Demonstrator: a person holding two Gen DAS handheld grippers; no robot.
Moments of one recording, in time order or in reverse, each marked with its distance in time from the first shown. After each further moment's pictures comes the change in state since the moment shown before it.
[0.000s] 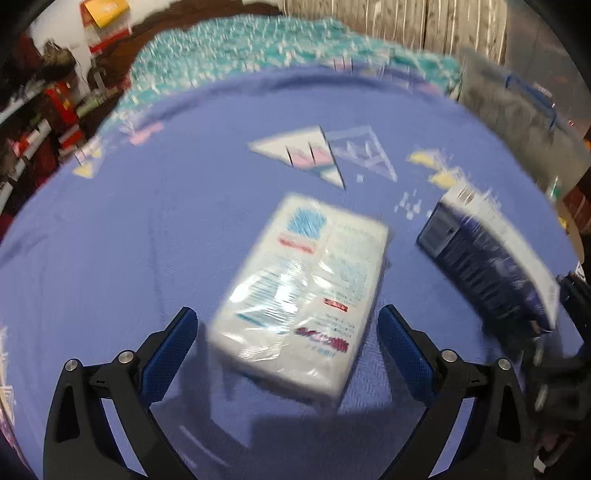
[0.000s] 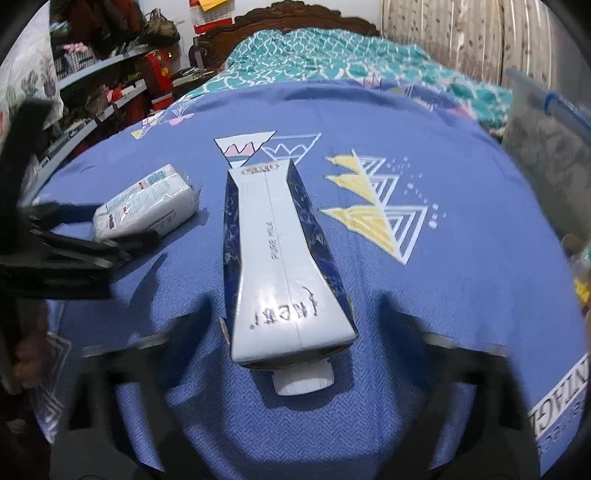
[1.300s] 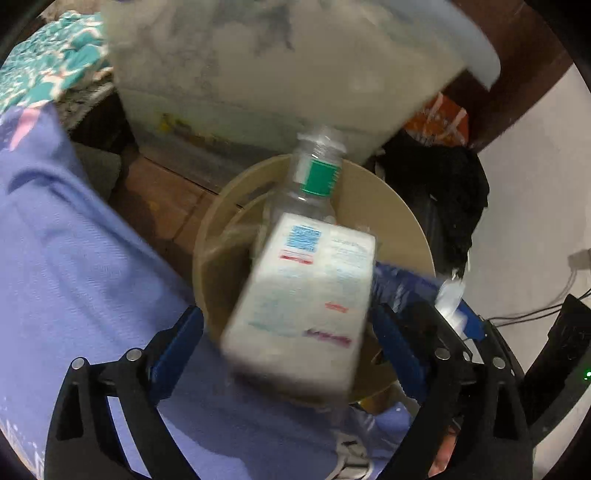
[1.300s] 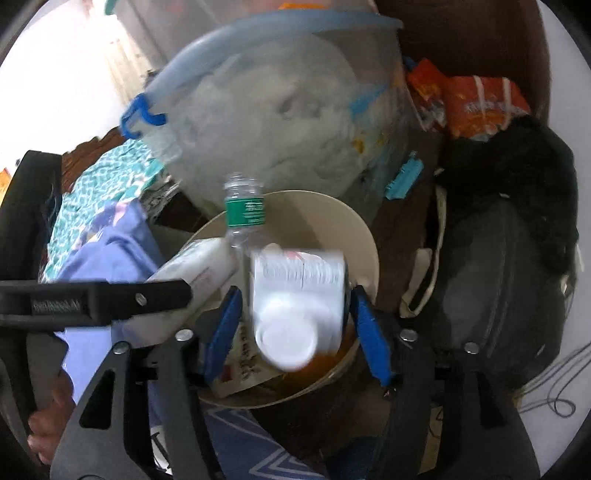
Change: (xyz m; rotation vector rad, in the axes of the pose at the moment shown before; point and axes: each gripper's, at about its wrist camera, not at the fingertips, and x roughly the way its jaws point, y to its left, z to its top) left arm 0.067 -0.470 0.141 0.462 0.218 -0.557; right arm -0.115 -0.372 -0.096 0.771 -0.288 -0.410
